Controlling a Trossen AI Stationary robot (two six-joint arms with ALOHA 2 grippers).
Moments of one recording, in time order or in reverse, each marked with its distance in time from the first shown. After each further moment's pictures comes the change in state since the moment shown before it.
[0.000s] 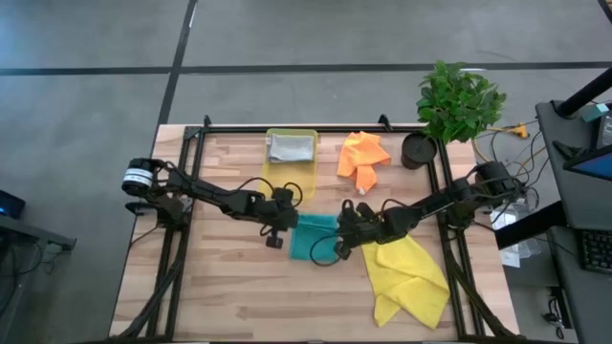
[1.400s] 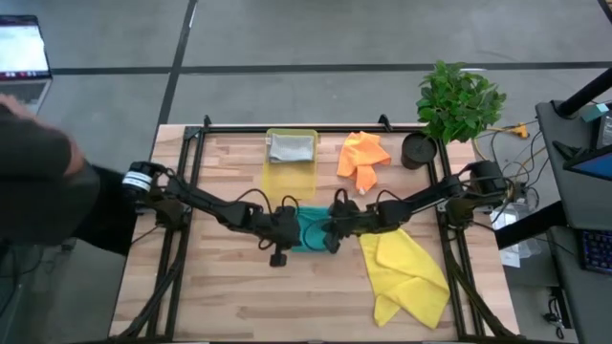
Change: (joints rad) left arm -0.130 0.010 -0.011 0.178 0.146 -0.326; right arm -0.102 0.059 0.000 0.264 -0.141 -0.024
